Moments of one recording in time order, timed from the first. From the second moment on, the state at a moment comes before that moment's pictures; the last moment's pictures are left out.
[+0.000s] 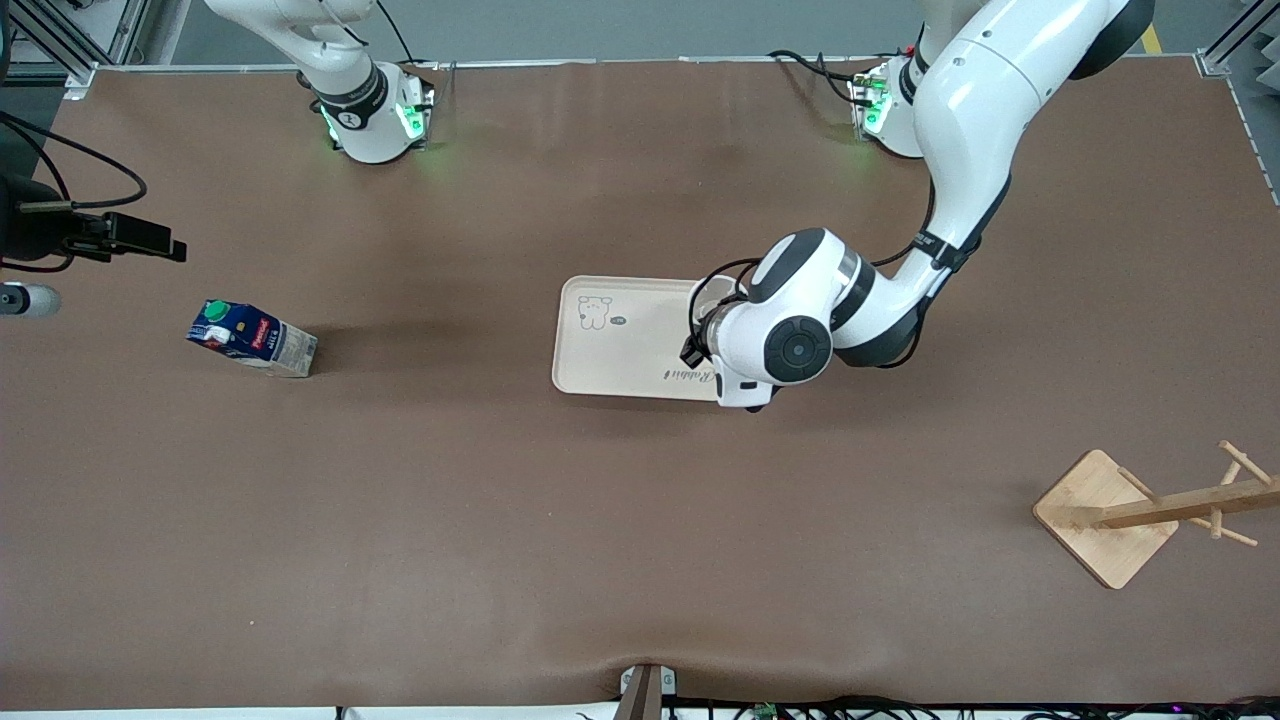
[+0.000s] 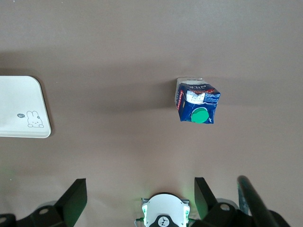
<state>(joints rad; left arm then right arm) -0.17 0.72 -0.55 -1.51 -0.10 1.90 -1.41 -0.02 0.08 -0.07 -1.52 0.10 1.33 -0.03</state>
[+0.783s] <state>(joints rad) -0.21 0.81 -0.54 -1.51 -0.05 2.00 -1.34 -0.02 0.09 -0.07 -1.52 0.10 1.33 -0.03</state>
